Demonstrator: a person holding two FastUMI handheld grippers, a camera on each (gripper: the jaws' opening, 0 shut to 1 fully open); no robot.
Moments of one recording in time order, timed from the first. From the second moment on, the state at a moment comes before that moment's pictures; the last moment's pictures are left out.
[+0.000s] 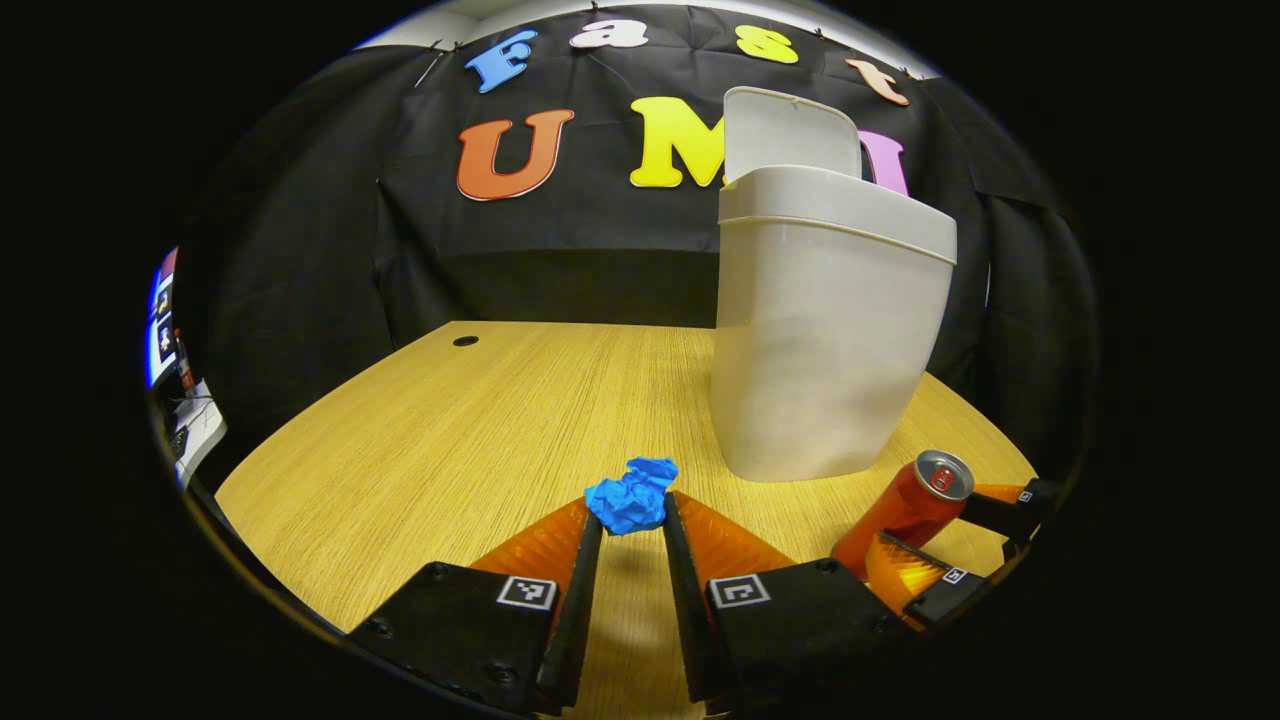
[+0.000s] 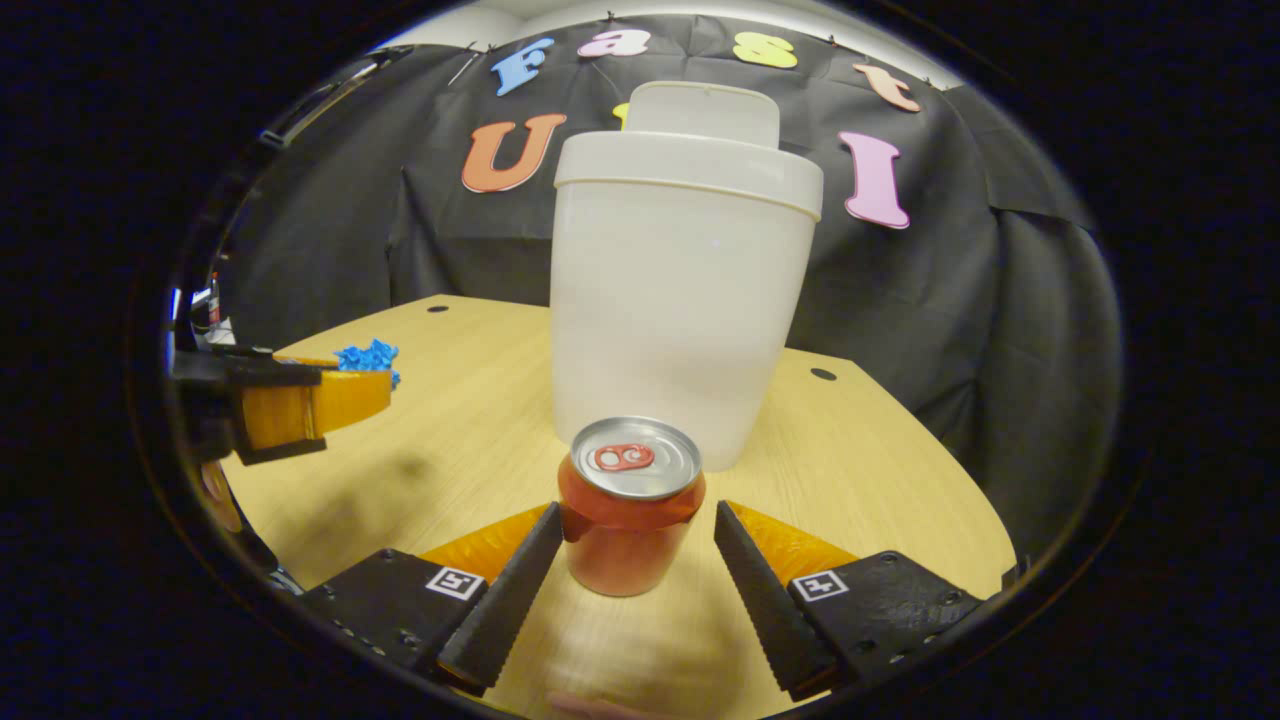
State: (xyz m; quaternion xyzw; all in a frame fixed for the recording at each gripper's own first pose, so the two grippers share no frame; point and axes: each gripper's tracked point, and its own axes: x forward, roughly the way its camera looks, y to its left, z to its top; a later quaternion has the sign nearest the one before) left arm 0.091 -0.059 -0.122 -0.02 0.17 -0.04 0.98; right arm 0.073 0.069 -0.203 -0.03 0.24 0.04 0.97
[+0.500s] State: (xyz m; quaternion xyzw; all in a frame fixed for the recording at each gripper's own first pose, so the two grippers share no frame) left arm 0.082 -0.059 -0.107 -0.03 0.14 -0.03 0.99; right arm 0.073 0.060 -0.173 -0.04 0.19 0.03 0.98
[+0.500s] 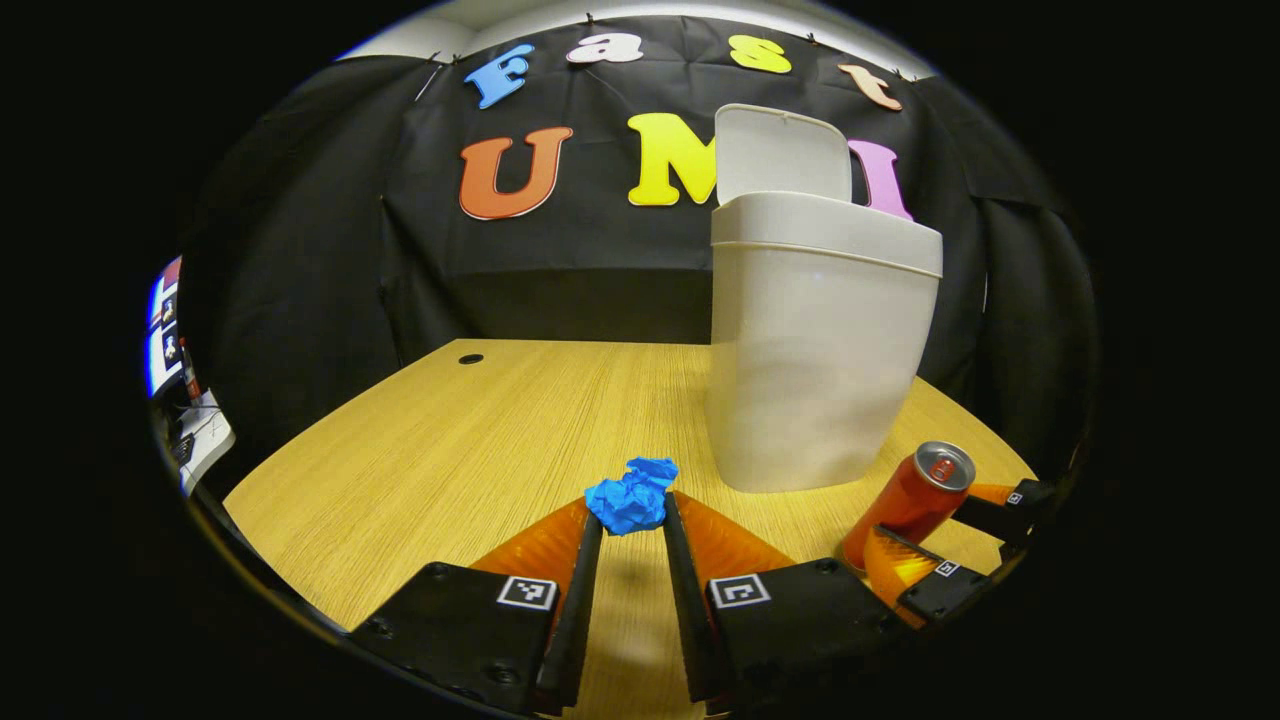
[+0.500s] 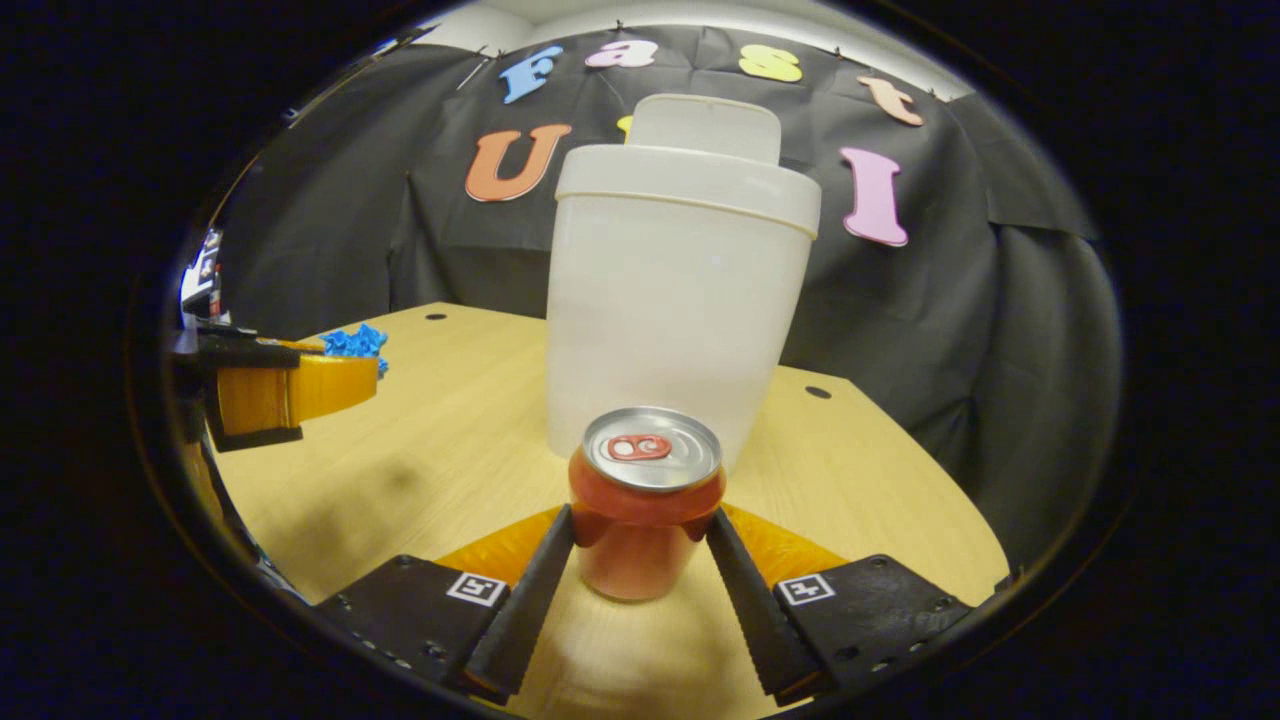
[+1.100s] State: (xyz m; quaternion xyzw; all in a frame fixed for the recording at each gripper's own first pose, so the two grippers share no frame) left arm 0.054 -0.050 -0.038 -0.05 0.07 -0.02 1.00; right arm 0.033 0.037 -0.054 -0.02 0.08 0.02 1.00
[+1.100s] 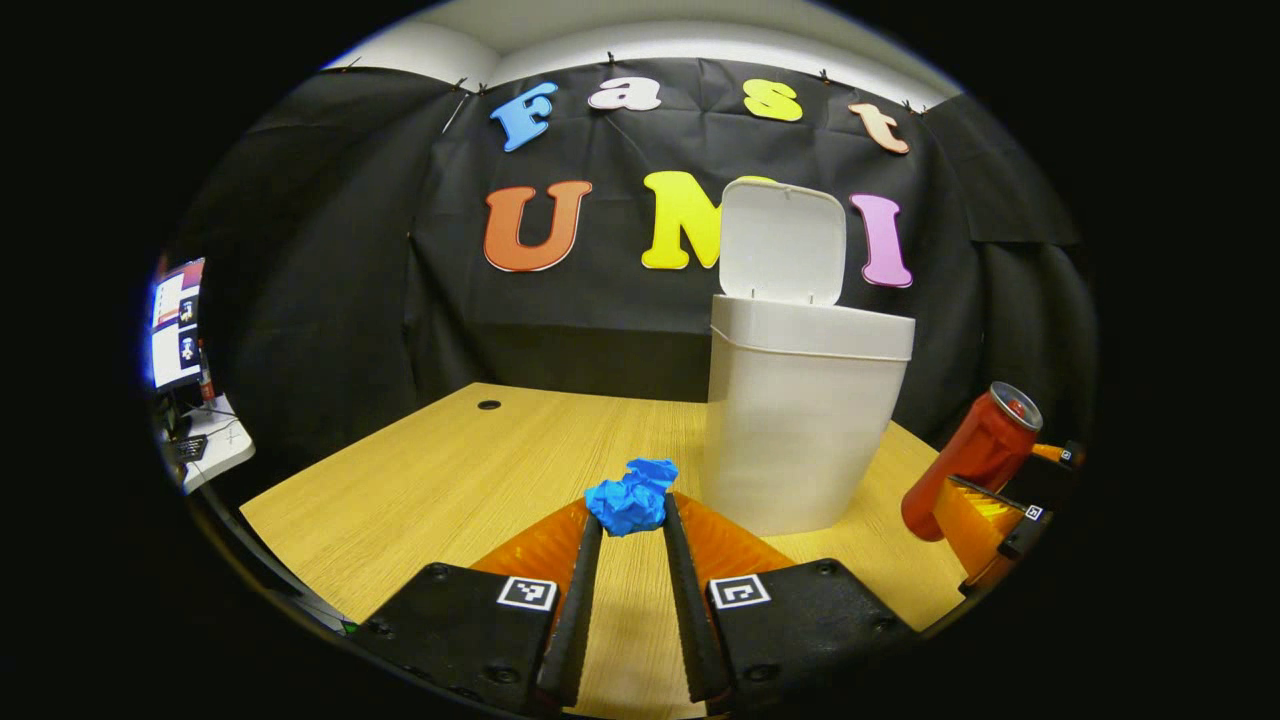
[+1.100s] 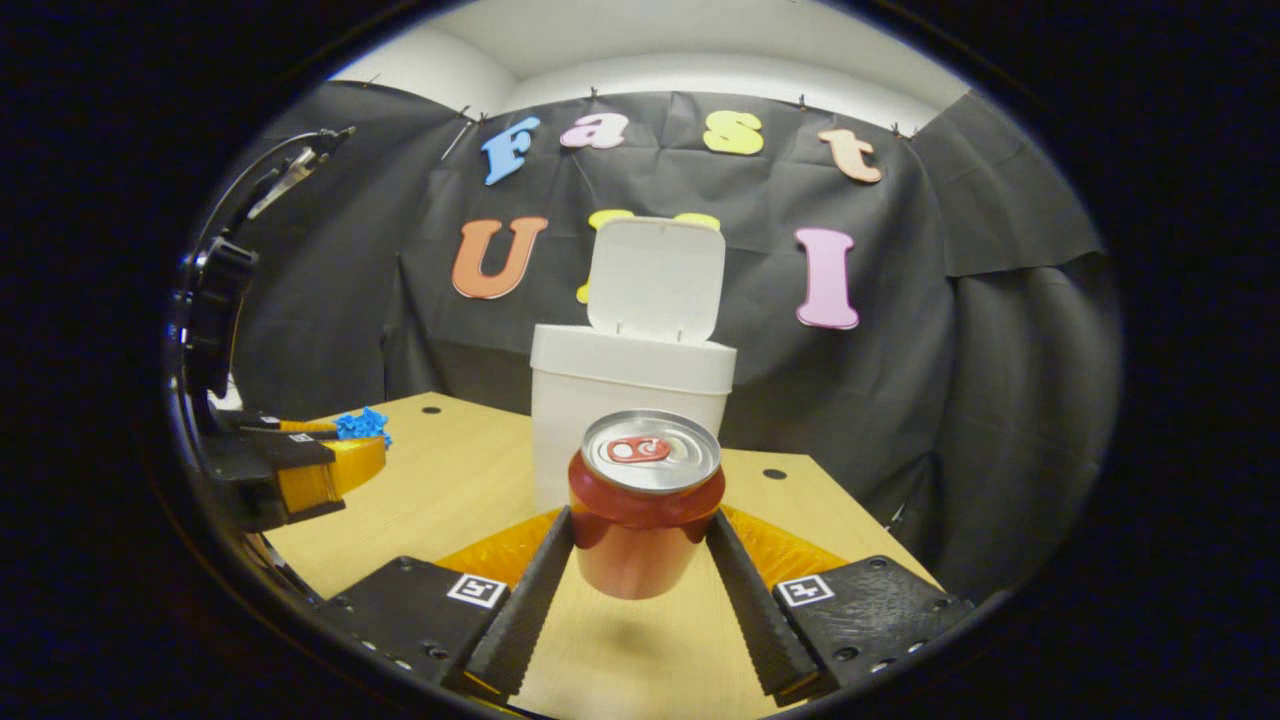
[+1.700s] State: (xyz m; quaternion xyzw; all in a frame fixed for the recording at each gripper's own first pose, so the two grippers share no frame) left arm 0.073 -0.103 0.035 -0.02 0.02 -0.03 1.00; right arm 0.031 0.005 -0.028 0.00 0.06 0.02 1.00
